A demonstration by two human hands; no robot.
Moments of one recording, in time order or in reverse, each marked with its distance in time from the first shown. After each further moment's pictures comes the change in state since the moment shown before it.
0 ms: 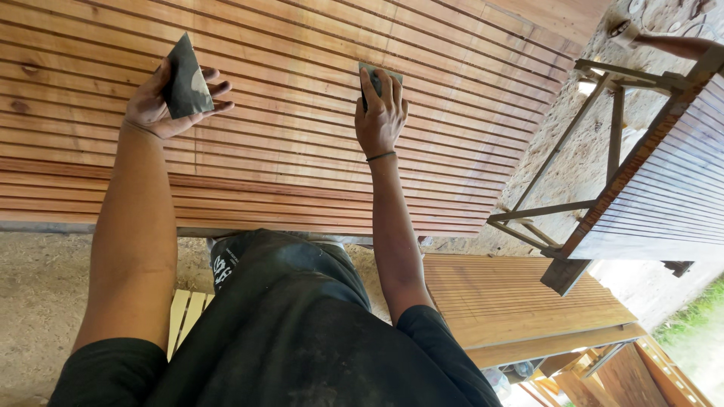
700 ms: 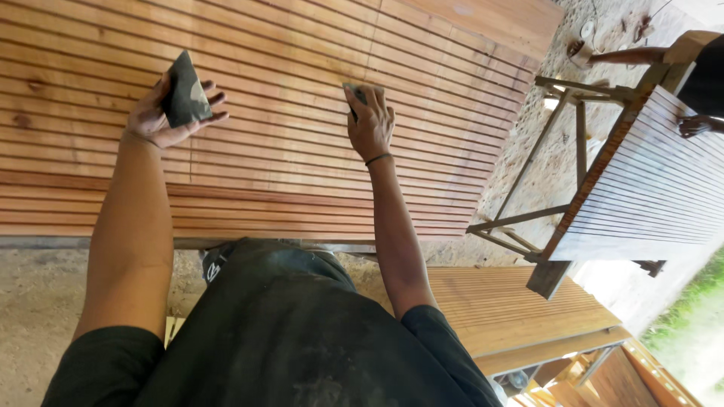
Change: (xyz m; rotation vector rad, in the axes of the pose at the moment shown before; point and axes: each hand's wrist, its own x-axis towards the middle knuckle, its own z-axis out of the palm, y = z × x) left_hand -0.005 -0.012 -0.004 -0.031 0.168 0.006; right_hand -0.005 0.004 -0.033 0.075 -0.134 -0.054
